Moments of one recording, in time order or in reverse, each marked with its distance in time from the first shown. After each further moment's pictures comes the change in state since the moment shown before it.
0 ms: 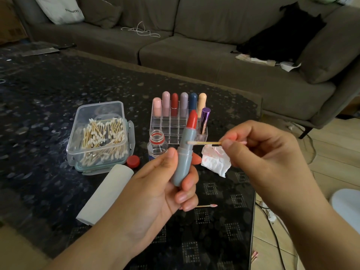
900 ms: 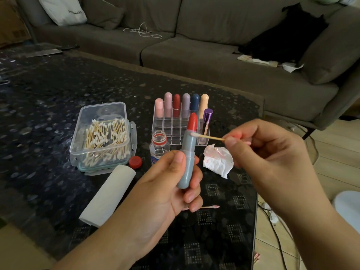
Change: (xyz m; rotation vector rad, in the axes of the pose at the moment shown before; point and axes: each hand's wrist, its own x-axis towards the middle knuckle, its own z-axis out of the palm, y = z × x) left_hand -0.002 -0.003 0.003 0.036 0.061 0.029; right_hand 0.000 0.001 0.001 -0.046 0.036 -0.061
